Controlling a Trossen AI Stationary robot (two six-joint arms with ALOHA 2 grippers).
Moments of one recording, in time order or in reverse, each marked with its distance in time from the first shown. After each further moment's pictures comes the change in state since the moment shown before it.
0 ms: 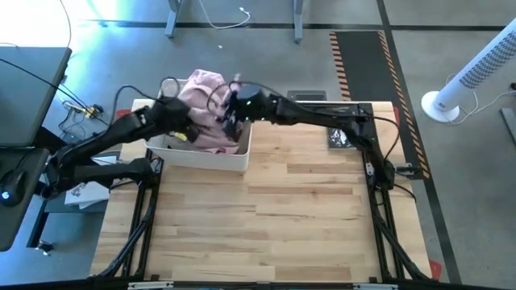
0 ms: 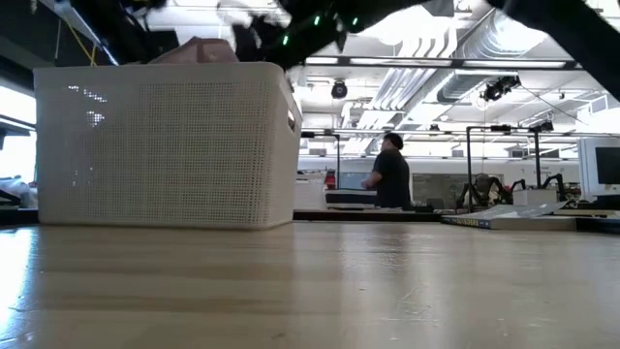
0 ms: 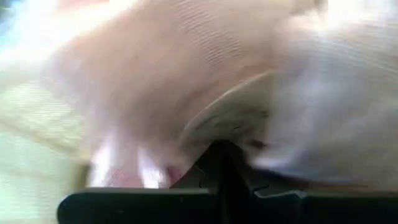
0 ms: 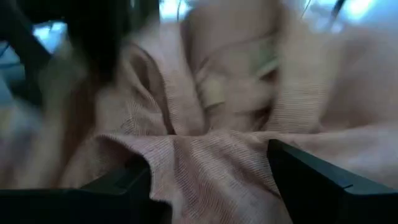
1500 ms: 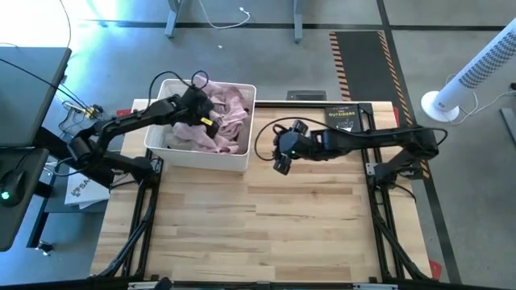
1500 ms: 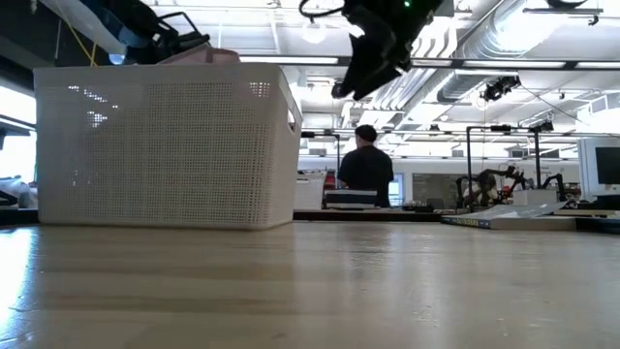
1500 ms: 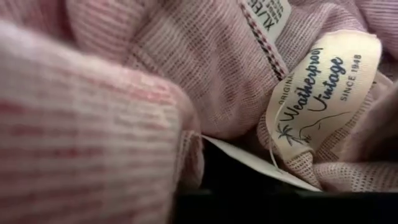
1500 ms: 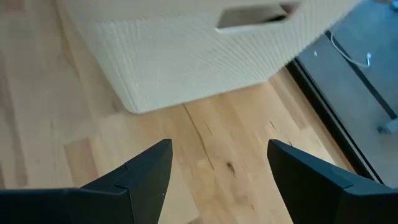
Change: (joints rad) left arm 0.137 0.472 0.035 0.162 0.316 0.044; right arm 0.266 -0.600 -0.692 -0.357 0.432 0.123
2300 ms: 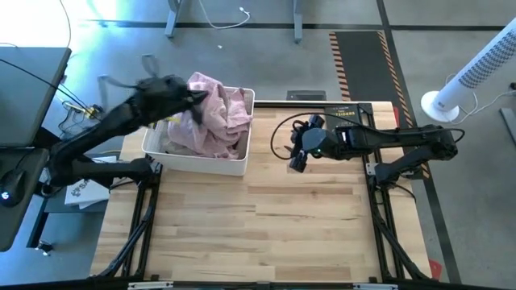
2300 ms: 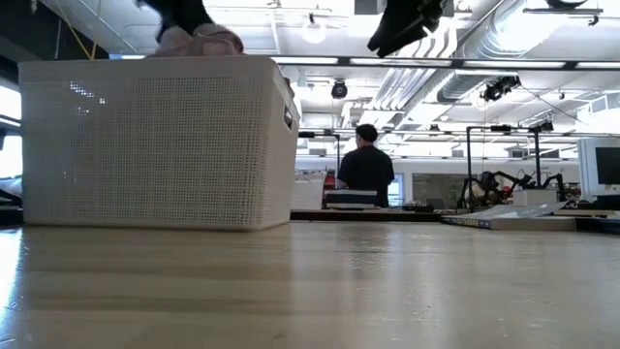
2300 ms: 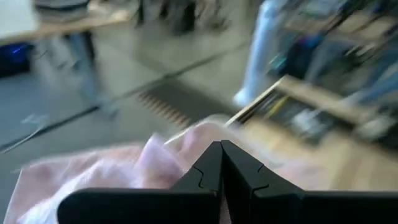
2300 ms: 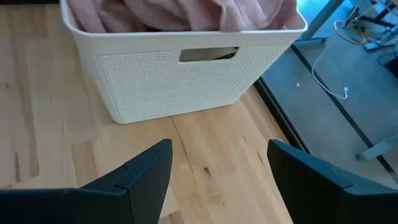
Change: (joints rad) left arm -0.168 -0.390 0.183 0.155 -0.162 -0.051; right arm 0.058 -0.194 -0.014 -0.076 0.080 -0.067
